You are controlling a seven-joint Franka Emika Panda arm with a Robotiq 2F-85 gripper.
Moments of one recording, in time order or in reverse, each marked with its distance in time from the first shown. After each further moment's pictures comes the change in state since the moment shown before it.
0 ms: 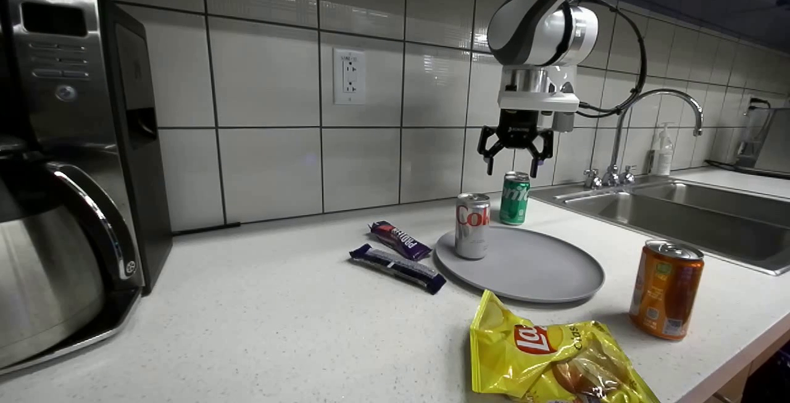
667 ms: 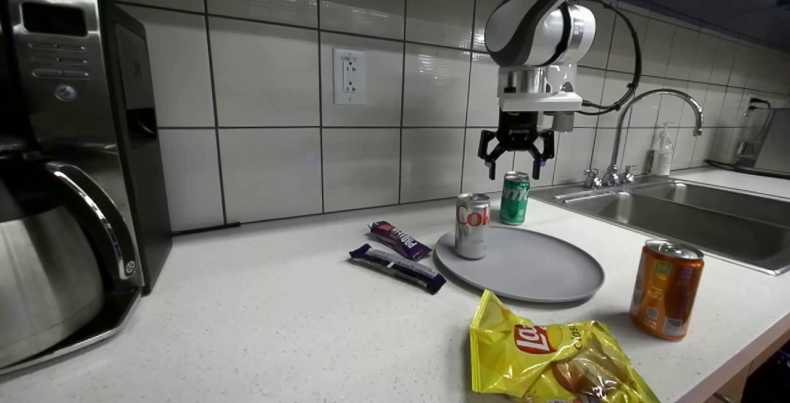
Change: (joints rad) arm 0.013 -0.012 0.007 -0.020 -0.055 -0.034 -0.032
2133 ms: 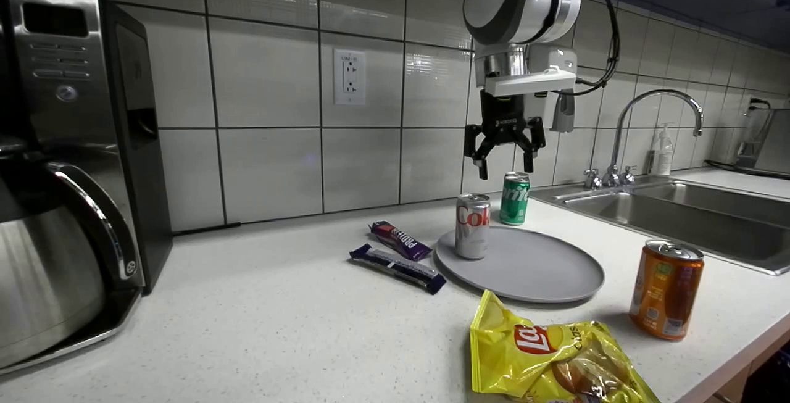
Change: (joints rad) arm 0.092 -0.106 0.039 -0.089 -0.107 -0.120 -0.017
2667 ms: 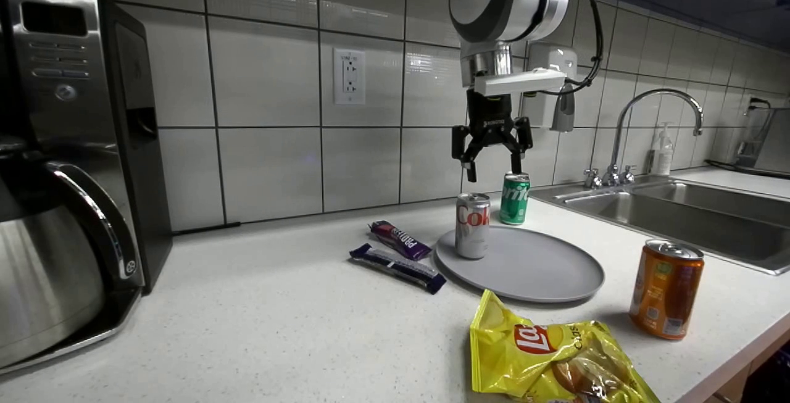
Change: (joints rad) arm 0.033 0.000 0.017 -0.004 -0.011 -0.004 -0.025
